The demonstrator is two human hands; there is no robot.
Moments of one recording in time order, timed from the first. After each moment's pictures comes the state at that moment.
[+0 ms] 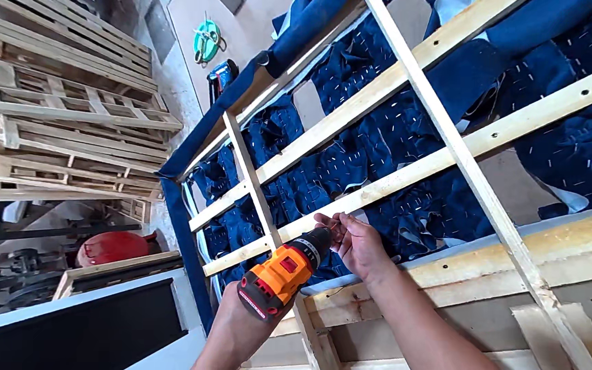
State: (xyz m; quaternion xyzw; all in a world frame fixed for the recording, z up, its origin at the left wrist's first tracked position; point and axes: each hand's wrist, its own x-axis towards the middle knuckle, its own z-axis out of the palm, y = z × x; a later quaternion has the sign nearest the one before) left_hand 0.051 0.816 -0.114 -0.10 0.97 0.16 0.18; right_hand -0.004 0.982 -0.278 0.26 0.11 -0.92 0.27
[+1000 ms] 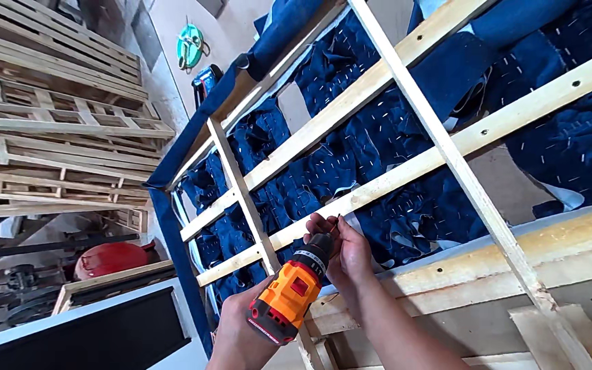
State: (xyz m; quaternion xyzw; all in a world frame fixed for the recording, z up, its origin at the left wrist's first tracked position) left_hand 0.057 0.823 -0.139 0.02 0.99 0.14 0.09; right_hand -0.007 0.970 -0.259 0.36 -0.04 -0.91 0.19
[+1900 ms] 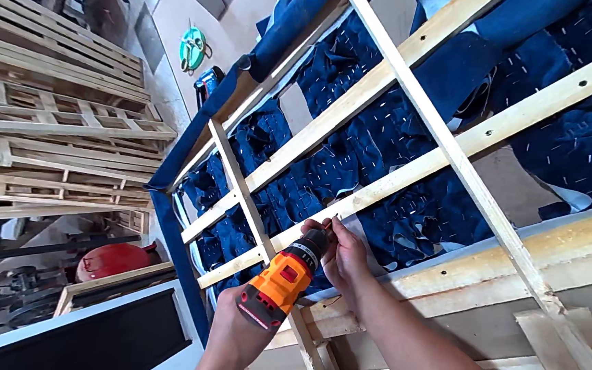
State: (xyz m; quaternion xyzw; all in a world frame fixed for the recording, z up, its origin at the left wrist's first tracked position) left_hand 0.044 0.813 -0.139 -0.01 0.99 0.11 0.11; right_hand -0.004 0.953 -0.279 0.30 0.04 -0.93 0.19
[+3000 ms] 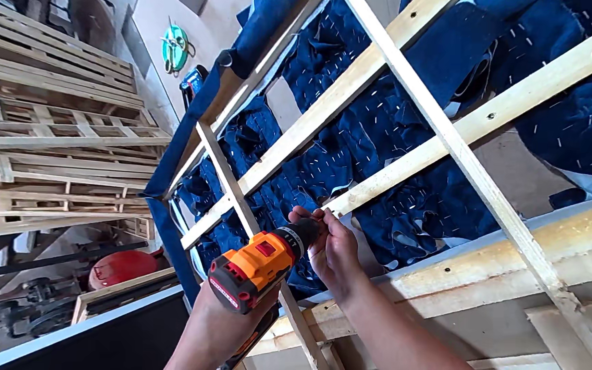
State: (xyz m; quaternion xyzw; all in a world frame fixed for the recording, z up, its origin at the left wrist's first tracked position) left_hand 0.004 0.812 -0.126 -0.07 0.96 0.16 0.20; right_hand -0.021 0.948 -0.266 0.32 -0.06 -0.93 0.15
